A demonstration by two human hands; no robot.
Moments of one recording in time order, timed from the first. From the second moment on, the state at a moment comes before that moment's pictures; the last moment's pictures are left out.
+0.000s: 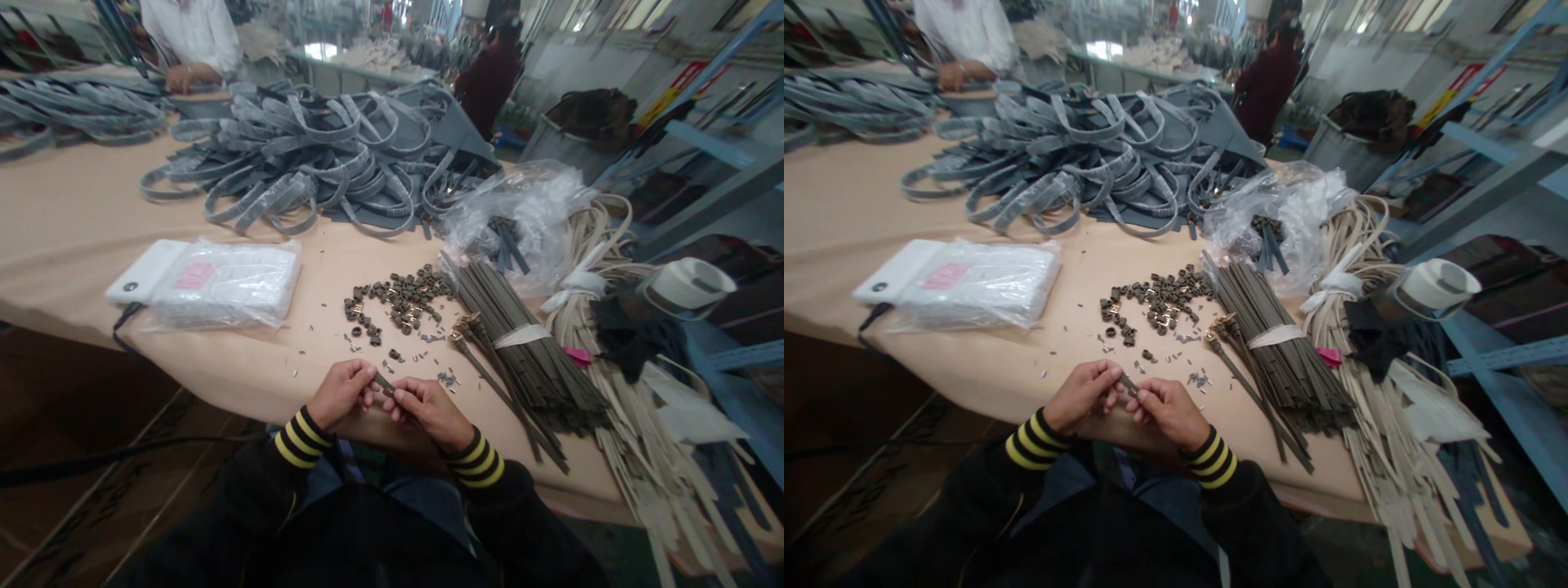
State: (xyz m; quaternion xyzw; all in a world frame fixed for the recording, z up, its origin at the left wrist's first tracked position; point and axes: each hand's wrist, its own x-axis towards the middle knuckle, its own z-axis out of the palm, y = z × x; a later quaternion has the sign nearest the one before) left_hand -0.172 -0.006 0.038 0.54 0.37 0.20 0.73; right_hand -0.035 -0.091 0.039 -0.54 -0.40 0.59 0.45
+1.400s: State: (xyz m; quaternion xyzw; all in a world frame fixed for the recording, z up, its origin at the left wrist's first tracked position) left_hand -0.115 0.024 0.044 0.95 0.26 0.00 0.14; right_hand -0.018 -0.090 0.029 -0.59 -0.28 0.52 0.55
